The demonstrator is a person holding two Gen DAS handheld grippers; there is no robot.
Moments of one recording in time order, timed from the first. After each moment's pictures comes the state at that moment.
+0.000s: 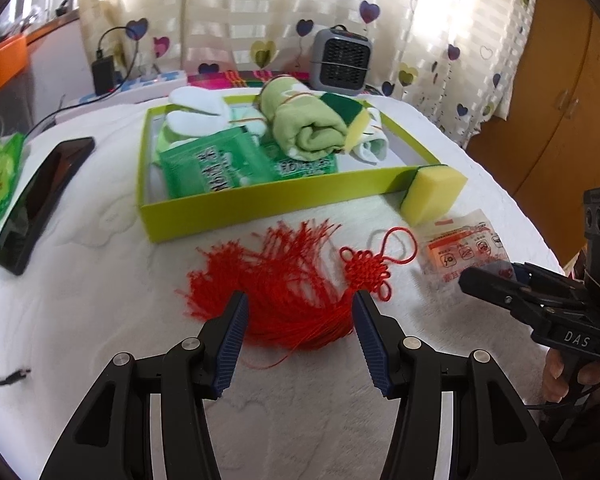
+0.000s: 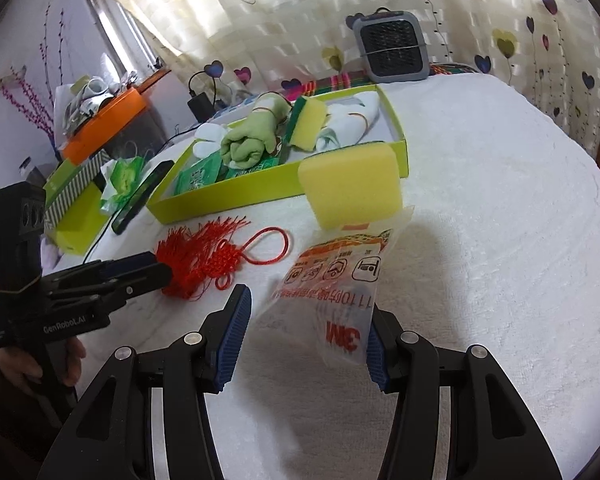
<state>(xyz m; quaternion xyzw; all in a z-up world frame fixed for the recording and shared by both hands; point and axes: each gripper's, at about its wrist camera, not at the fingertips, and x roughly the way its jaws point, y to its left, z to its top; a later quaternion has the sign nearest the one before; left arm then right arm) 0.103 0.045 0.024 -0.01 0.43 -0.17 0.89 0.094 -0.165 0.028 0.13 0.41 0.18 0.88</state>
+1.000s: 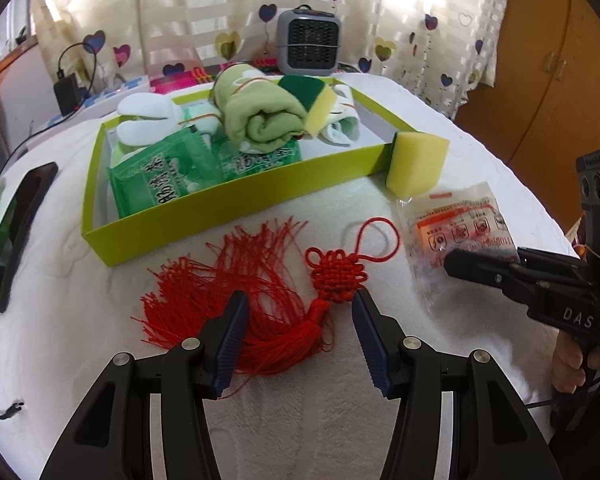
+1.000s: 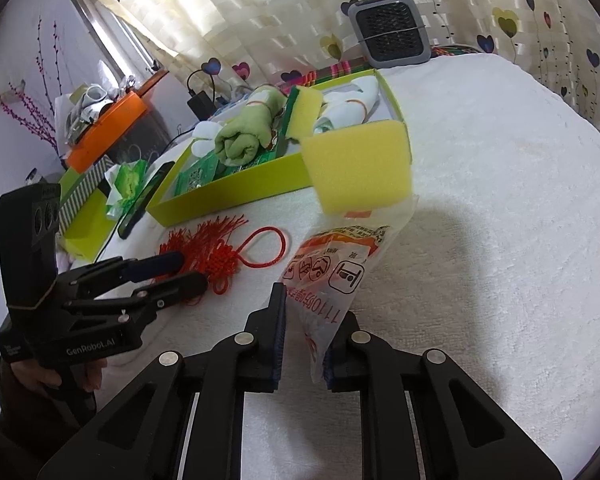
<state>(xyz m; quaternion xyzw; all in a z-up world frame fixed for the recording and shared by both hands) 0.110 0.014 0.017 0.05 0.44 -0.20 0.87 0.103 -0.174 0.020 0.16 0.42 0.20 0.87</state>
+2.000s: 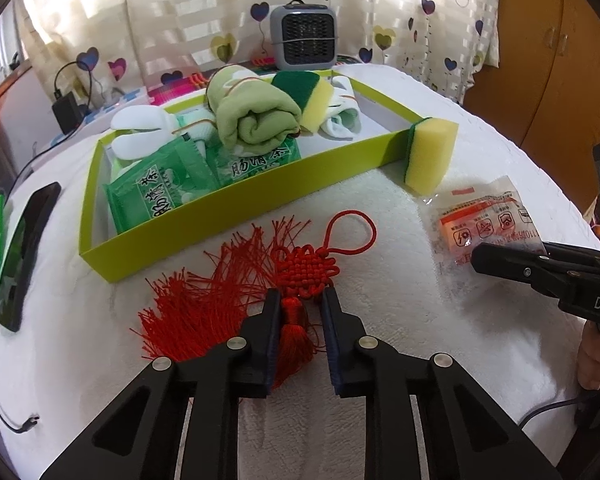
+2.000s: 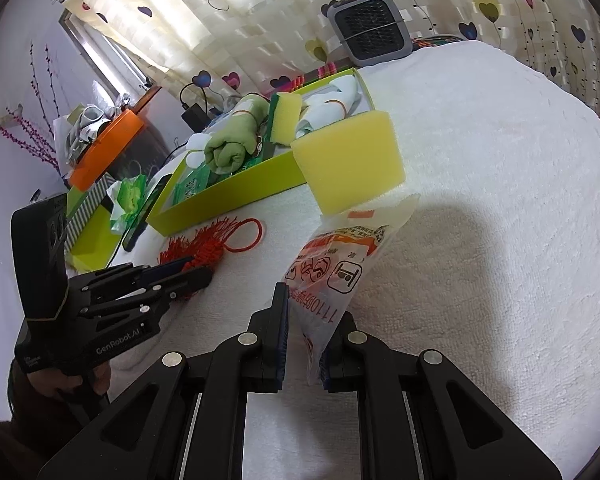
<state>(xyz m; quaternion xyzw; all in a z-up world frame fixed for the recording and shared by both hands) 0.116 0.003 0.013 0.09 0.44 -0.17 0.88 0.098 -0.188 0.015 0.19 0.42 0.20 0.86</state>
